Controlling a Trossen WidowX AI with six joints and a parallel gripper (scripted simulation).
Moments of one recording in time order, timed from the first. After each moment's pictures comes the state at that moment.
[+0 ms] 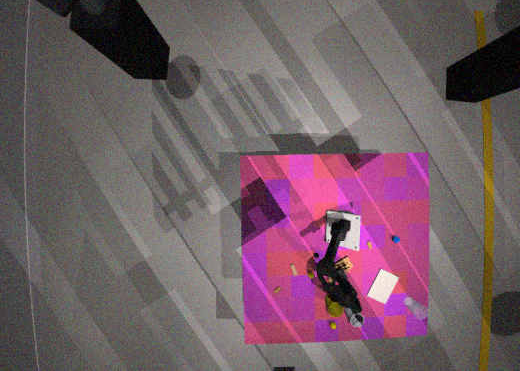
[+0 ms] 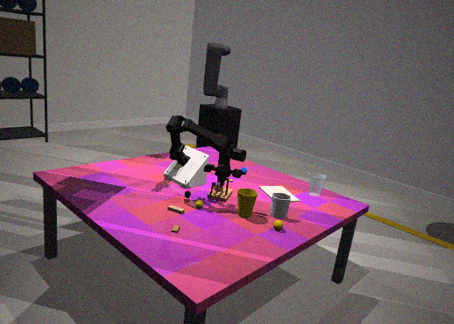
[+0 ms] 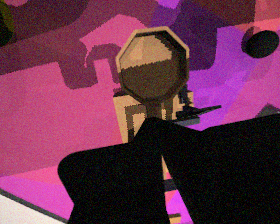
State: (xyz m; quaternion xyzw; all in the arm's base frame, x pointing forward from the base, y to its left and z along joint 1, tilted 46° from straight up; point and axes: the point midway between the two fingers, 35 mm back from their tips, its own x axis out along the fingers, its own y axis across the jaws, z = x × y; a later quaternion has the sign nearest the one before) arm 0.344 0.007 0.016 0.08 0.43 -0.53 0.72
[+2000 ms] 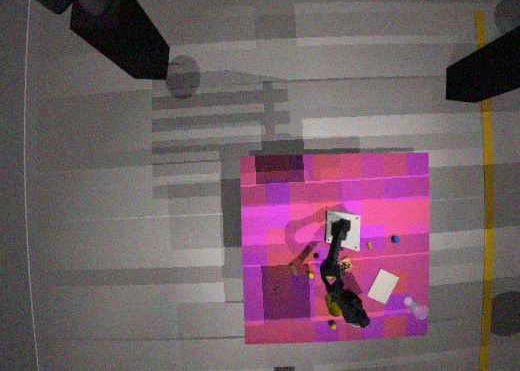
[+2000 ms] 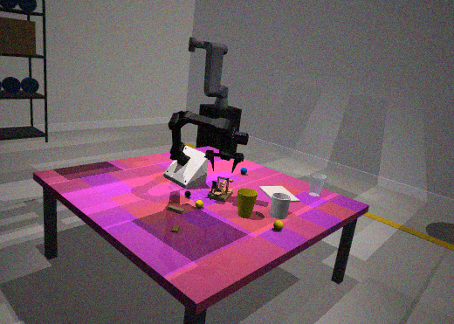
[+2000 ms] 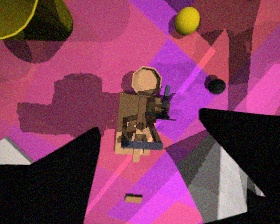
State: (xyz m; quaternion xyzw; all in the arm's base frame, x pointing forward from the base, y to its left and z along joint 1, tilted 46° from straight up) arm 0.354 0.057 0.086 -0.03 0.50 -0.47 0.73
